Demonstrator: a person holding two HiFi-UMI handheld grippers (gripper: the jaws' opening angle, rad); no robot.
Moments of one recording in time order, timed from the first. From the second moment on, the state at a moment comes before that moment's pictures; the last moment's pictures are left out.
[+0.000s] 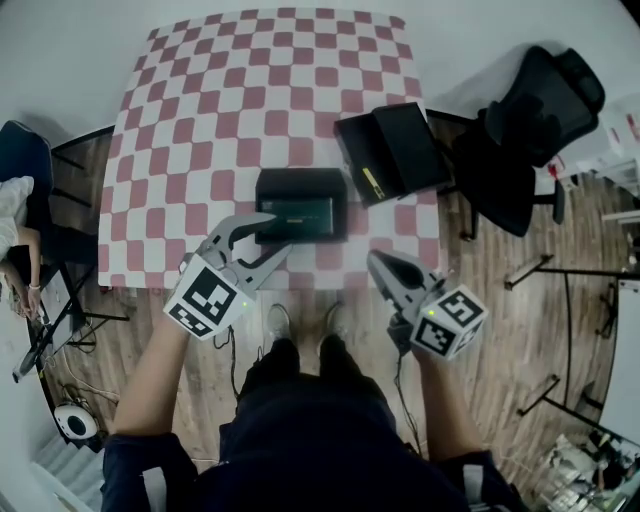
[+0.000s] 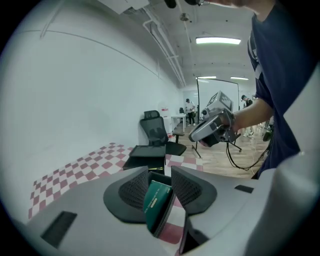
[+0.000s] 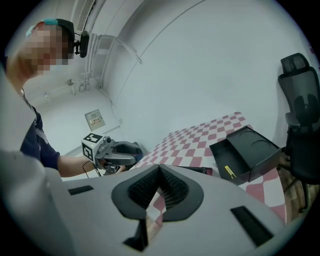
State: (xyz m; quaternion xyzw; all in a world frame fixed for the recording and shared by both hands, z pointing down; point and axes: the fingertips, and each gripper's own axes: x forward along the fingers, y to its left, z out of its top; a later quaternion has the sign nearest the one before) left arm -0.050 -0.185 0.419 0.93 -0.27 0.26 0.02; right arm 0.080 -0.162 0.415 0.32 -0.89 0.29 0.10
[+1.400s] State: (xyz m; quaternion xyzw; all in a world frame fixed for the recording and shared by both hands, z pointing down) left arm -0.057 -0.103 0.389 0.91 -0.37 0.11 0.13; right arm 0.041 -0.123 0.373 0.30 -0.93 0.19 0.13
